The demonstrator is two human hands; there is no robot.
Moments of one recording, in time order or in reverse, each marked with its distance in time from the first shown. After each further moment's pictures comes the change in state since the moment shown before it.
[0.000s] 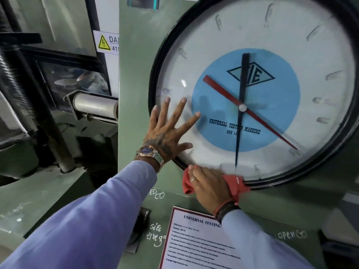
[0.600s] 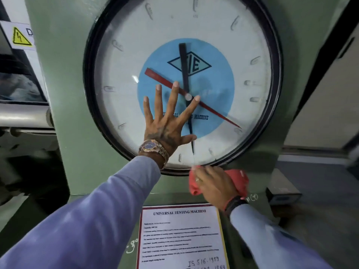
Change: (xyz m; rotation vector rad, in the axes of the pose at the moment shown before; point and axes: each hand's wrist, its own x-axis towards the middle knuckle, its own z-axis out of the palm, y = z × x) left_hand 0.059 0.112 0.015 -0.070 0.237 0.100; right_hand -0.091 0.077 -0.026 -0.211 0.005 -0.015
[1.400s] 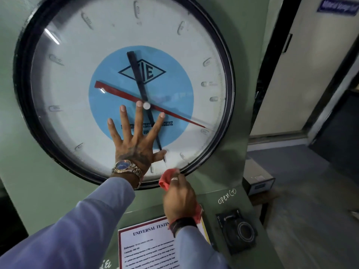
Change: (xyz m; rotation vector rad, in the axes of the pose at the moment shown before) left_hand -0.010 0.018 0.025 -0.009 -0.097 0.018; right_hand 0.029 -0.067 -0.005 0.340 0.012 1.120
